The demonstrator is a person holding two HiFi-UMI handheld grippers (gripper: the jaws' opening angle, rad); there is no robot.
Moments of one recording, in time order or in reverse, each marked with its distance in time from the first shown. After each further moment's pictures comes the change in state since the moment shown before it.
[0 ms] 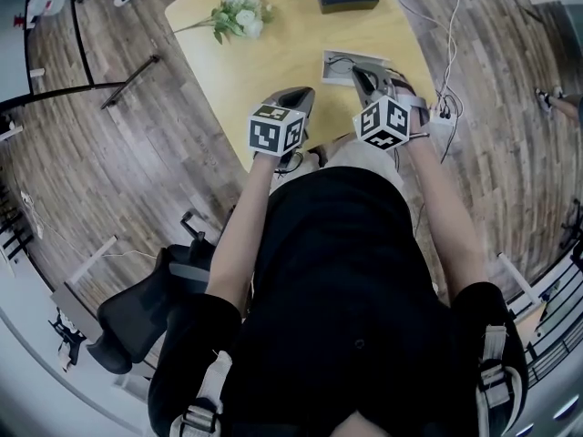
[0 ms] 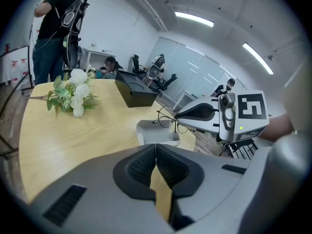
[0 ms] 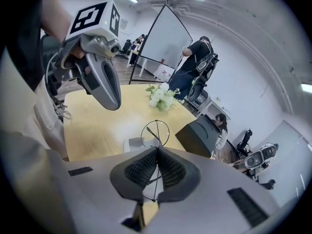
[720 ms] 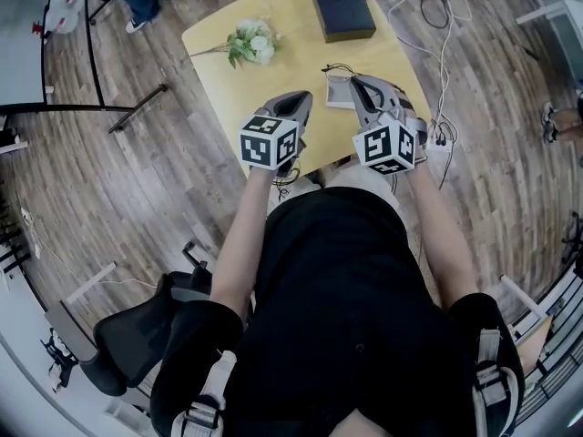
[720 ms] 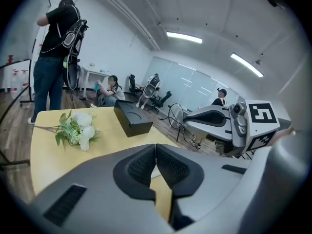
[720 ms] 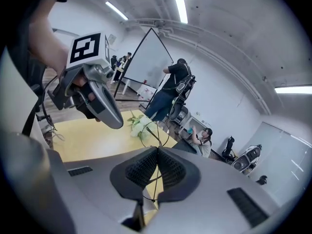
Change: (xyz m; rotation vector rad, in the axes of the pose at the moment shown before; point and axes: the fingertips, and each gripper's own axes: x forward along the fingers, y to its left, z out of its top) left arm -0.066 -0.013 0.067 0.064 -0.211 -0.021; right arm -0.080 -0.035 0.086 0.095 -0.206 -0.208
